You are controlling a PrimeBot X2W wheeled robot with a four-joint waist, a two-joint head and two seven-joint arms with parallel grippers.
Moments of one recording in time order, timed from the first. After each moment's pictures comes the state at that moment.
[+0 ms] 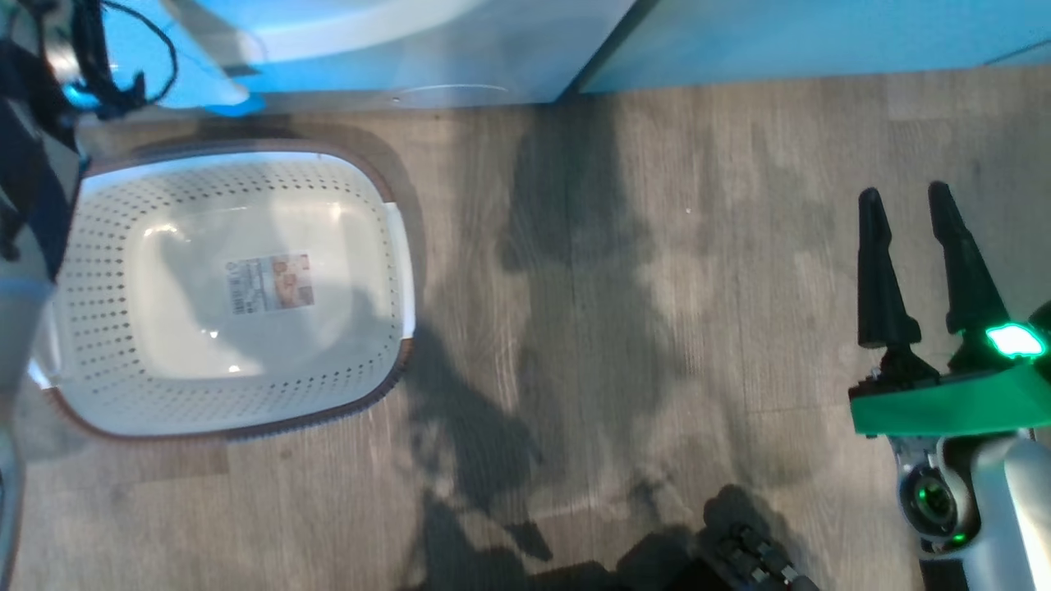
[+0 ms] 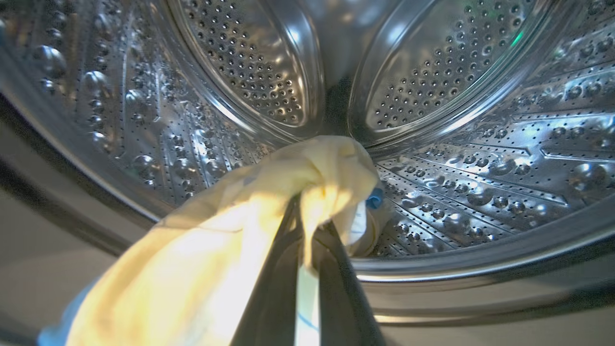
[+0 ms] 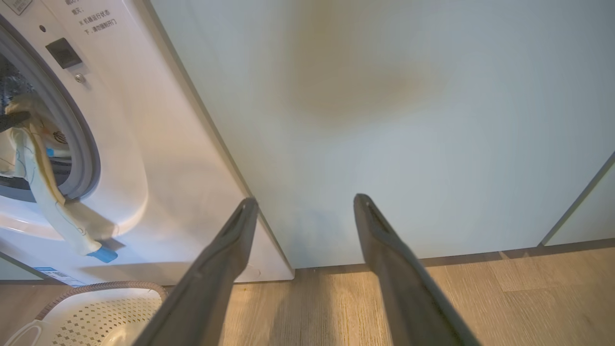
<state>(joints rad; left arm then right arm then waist) -1.15 0.49 -0.40 0.49 -0.52 0.23 0.09 -0.25 -0.05 0.13 0.00 0.36 0.13 -0.26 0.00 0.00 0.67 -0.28</state>
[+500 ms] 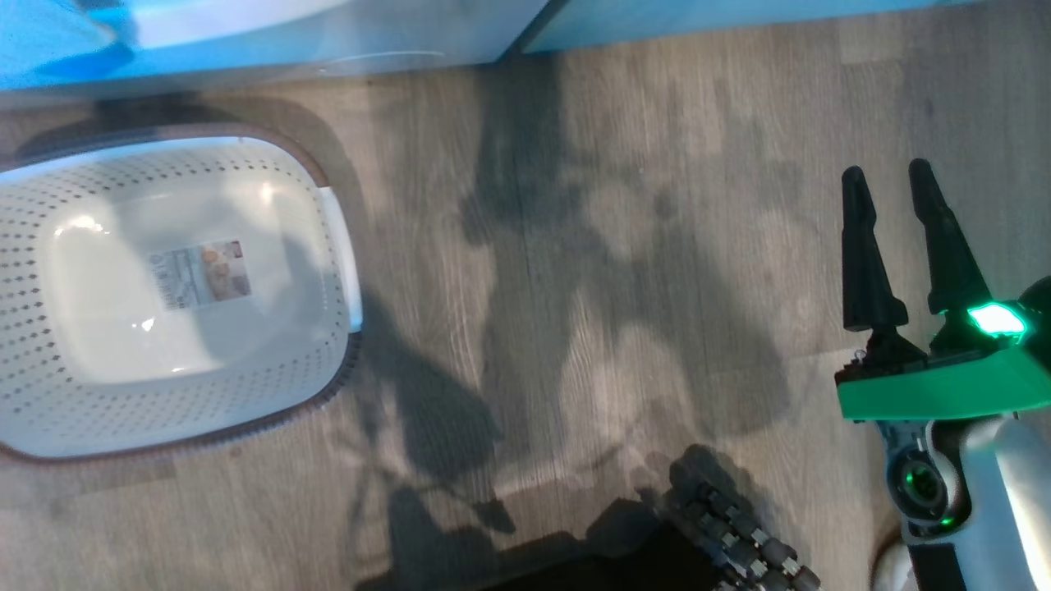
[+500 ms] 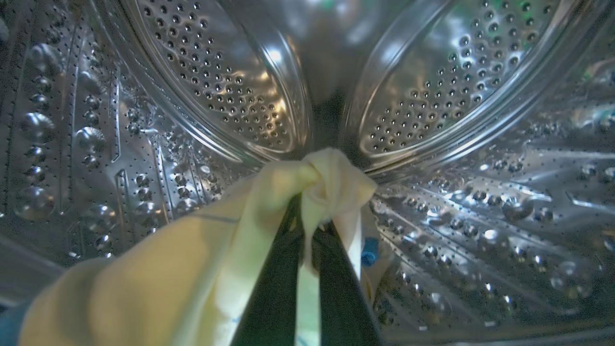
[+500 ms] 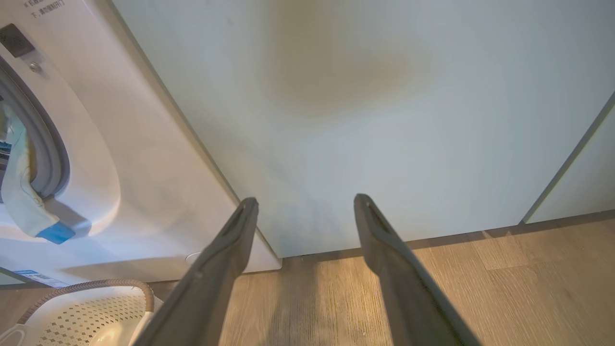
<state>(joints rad) -1.43 0.52 -0.43 0.65 -0.46 0.17 0.16 -0.30 -0.05 0.17 0.01 0.42 0.13 -0.26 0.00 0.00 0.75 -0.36</state>
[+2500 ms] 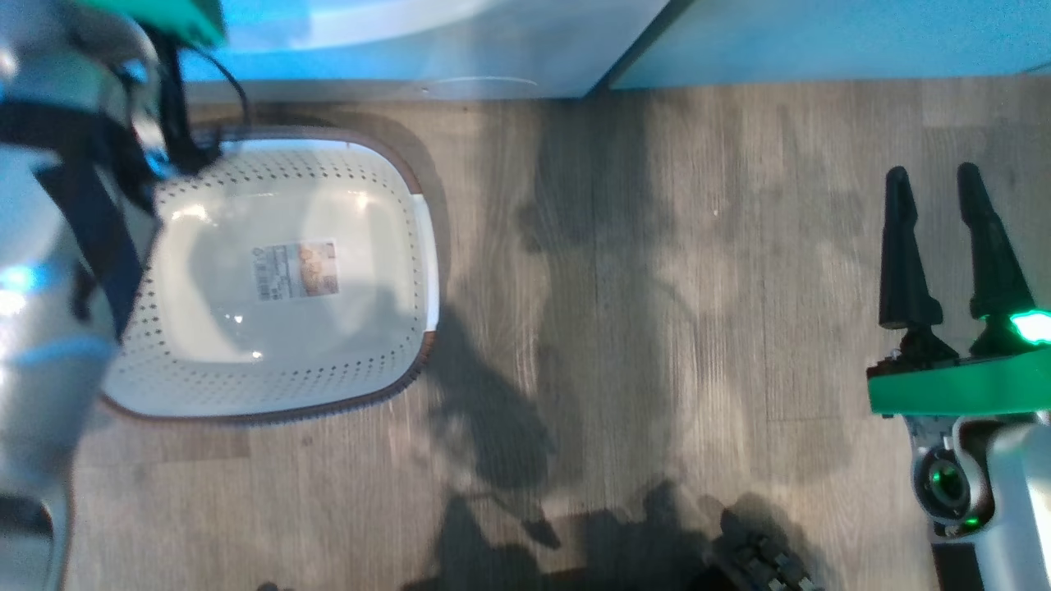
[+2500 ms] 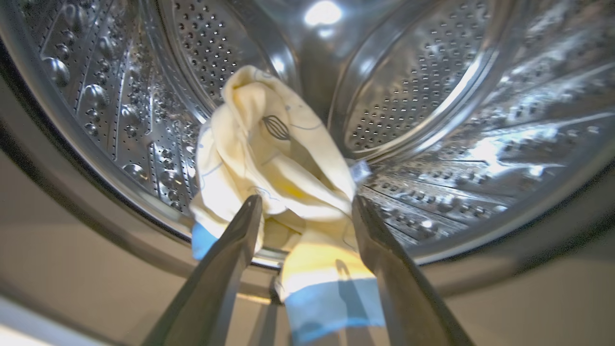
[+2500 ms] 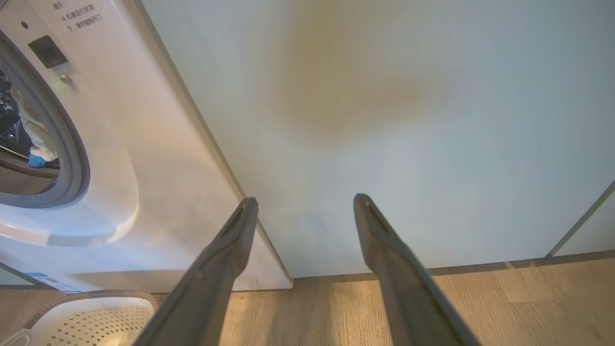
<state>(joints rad) -1.06 0.45 -0.43 0.42 -0.55 0.24 -0.12 -0.29 -0.05 0.10 0.02 0.35 0.13 -0.26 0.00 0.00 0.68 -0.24</state>
